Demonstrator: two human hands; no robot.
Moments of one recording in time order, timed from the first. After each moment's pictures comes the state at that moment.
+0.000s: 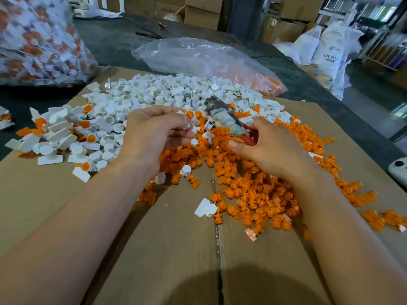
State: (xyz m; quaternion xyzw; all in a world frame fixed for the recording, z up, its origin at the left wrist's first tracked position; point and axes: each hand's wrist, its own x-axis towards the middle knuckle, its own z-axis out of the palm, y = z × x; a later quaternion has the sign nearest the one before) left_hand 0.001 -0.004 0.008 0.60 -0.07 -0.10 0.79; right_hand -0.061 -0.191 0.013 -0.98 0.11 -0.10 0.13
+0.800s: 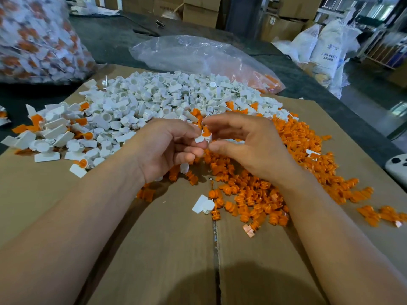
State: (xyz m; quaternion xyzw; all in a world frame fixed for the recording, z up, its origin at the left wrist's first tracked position) left_hand -0.004 -0.005 0.013 0.58 -0.07 -0.32 0.74; right_hand -0.066 -0.160 0.014 -0.89 -0.10 -0.15 0.42
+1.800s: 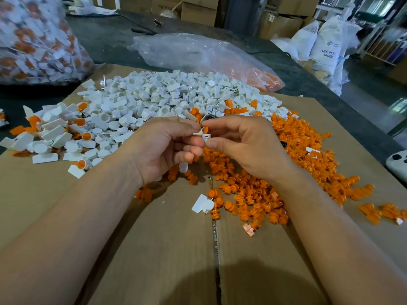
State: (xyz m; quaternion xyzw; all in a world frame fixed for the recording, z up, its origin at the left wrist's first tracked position) left_hand -0.007 -0.004 0.013 0.57 -0.09 -0.31 0.76; right_hand -0.064 -0.157 0.010 -0.88 -0.11 -0.16 0.44
